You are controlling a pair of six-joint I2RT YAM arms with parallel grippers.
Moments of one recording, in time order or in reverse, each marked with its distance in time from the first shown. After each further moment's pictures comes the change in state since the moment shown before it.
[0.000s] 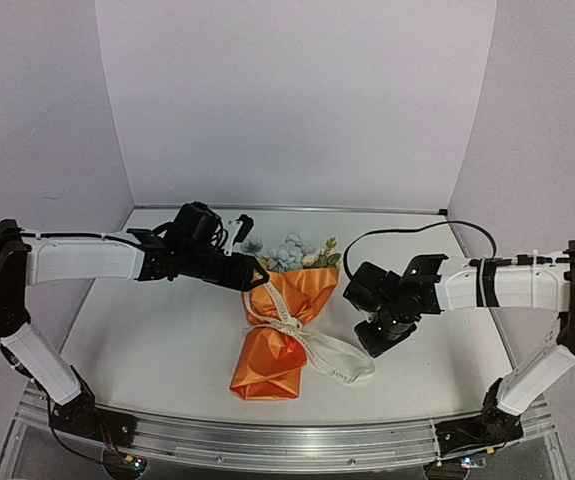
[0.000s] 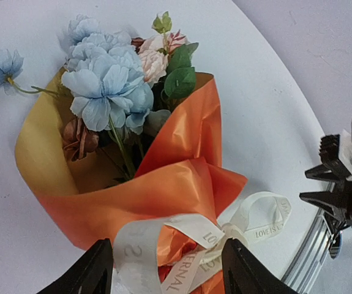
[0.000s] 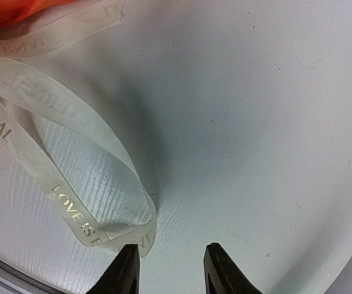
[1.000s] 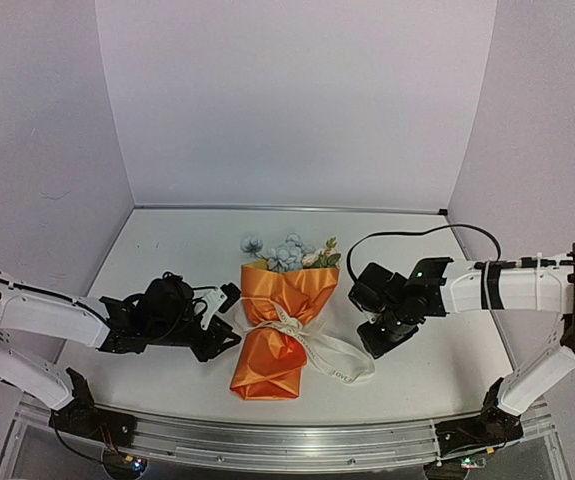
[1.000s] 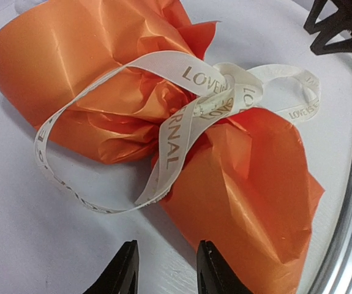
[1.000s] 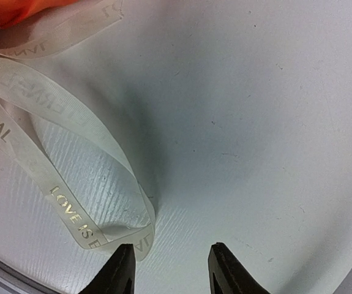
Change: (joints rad) left arm -0.173 -0.285 -0.552 0.286 -0.152 0.298; right arm -0.020 -0.029 -0.048 0.050 -0.019 -0.018
